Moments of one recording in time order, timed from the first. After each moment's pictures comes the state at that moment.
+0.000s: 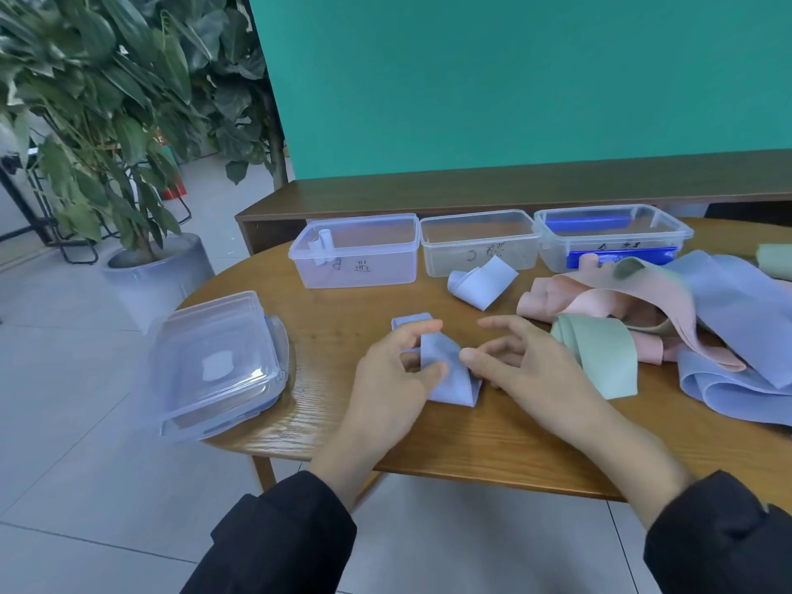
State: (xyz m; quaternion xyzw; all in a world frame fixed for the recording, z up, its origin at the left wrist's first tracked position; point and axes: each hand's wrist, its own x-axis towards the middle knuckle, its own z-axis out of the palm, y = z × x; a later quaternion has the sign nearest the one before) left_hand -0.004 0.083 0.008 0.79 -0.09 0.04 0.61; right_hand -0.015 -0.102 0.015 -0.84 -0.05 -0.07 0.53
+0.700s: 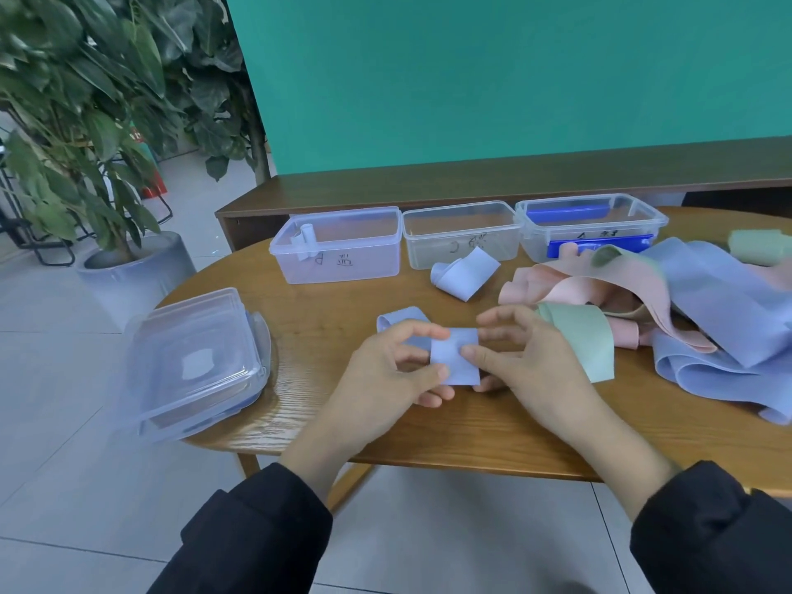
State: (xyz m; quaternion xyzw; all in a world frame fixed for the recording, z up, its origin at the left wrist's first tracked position) left_hand -0.020 0.080 0.026 0.76 -0.13 -0.07 0.63; right_hand -0.027 -0.107 0.015 -0.77 0.01 -0.08 0.64
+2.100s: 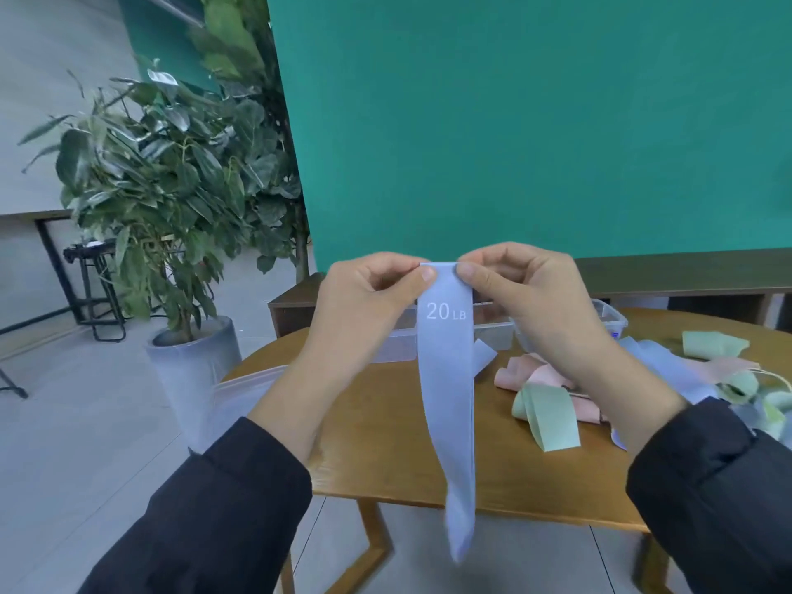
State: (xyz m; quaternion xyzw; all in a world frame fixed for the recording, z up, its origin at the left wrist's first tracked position) left_hand -0.083 0.090 0.206 0.73 -0.26 0.23 0.59; right_hand -0.086 -0.101 0.197 -0.68 -0.22 -0.22 0.66
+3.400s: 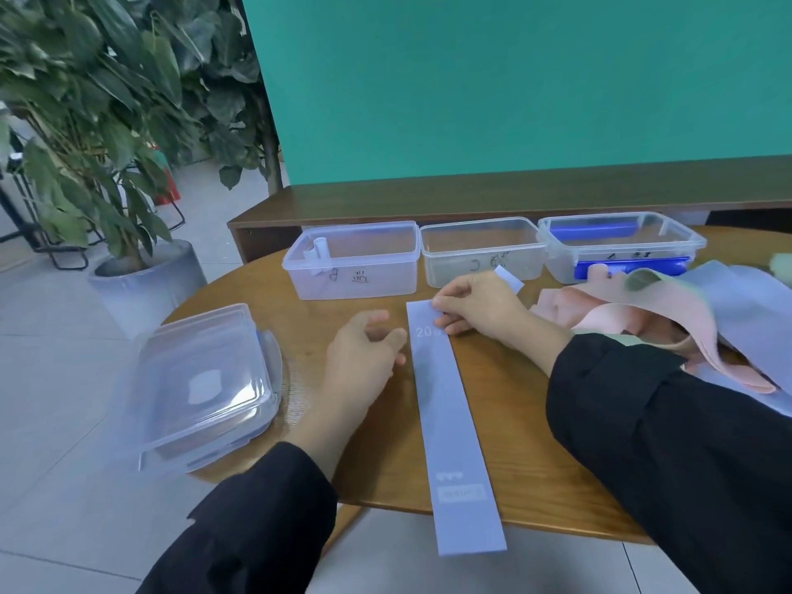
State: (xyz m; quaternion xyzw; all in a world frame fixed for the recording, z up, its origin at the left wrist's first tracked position) left_hand 0.071 0.108 0.005 0.83 0.04 0.10 0.54; right_hand 0.131 -0.080 0.028 -0.83 -0.03 0.00 0.56
